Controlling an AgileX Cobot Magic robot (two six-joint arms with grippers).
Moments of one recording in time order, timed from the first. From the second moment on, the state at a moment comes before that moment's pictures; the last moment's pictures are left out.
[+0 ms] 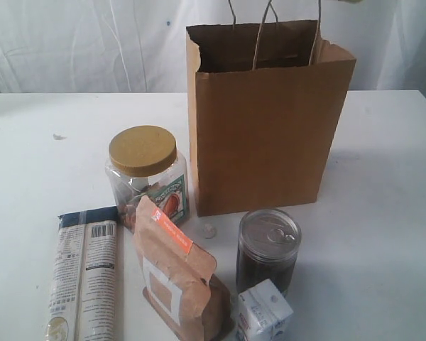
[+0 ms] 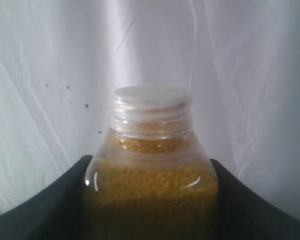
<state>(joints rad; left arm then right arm) 0.09 0.00 0.02 -0.09 0.35 0.24 0.22 1.43 -1.40 0.43 0.08 -0.12</state>
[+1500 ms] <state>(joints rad) 0.09 0.00 0.02 -0.09 0.35 0.24 0.31 1.57 -1.24 0.14 -0.05 0.08</state>
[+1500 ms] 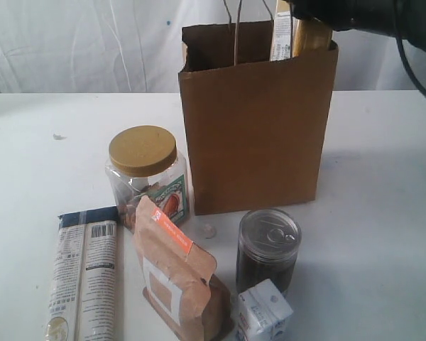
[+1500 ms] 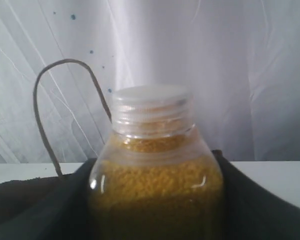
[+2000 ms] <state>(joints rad) 0.09 0.00 0.02 -0.09 0.35 0.24 0.31 1.58 -1.24 0.14 0.07 -0.07</state>
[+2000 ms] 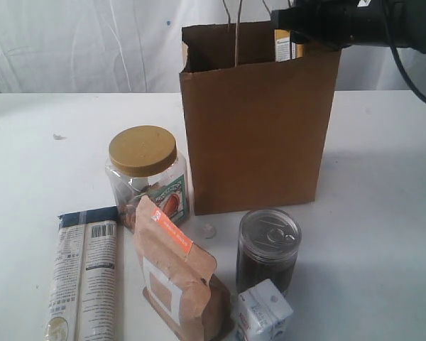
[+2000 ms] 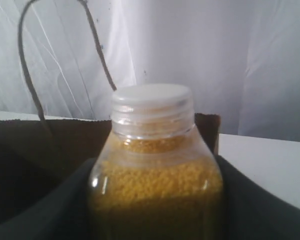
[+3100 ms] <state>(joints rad) 0.09 0.00 0.02 -0.09 0.35 0.24 0.31 1.60 -1.25 0.14 0.10 -0.19</state>
